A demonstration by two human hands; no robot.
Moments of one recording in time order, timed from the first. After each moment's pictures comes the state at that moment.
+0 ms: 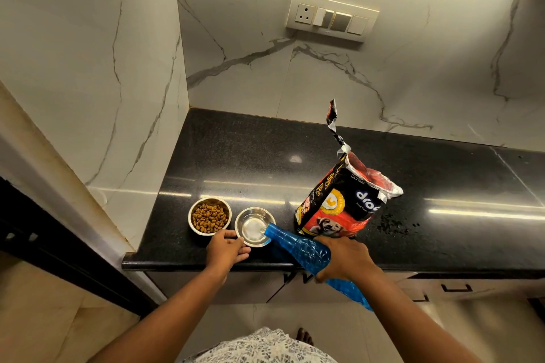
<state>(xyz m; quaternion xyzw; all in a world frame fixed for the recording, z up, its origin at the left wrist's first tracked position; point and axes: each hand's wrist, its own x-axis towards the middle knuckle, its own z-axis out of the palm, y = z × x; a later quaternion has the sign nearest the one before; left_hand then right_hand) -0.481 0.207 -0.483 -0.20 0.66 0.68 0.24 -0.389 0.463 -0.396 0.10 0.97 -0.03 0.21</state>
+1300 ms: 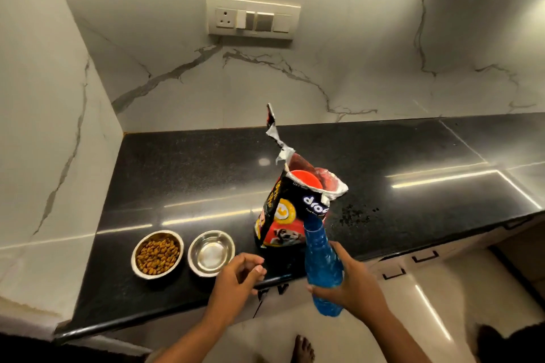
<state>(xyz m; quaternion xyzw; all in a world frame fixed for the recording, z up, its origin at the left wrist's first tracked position) -0.434 0.283 -0.443 0.10 0.71 0.63 0.28 -0.303 0.511 -0.390 0.22 0.93 -0.29 0.01</state>
